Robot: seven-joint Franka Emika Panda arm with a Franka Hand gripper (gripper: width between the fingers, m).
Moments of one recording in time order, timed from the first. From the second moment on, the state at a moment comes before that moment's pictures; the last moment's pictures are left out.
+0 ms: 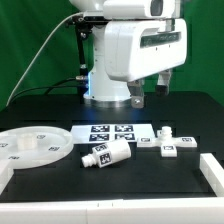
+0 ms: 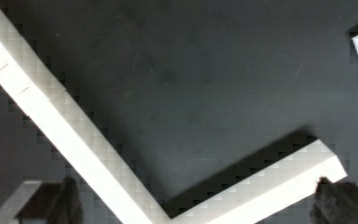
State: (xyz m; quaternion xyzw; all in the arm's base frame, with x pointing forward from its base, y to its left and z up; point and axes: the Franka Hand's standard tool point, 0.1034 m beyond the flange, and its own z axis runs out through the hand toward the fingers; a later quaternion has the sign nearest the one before) arm 0.576 0.039 0.148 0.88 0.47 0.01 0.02
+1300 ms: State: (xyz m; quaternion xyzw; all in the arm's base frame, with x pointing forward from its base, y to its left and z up) arm 0.549 0.021 0.142 0.79 0.61 0.01 0.02
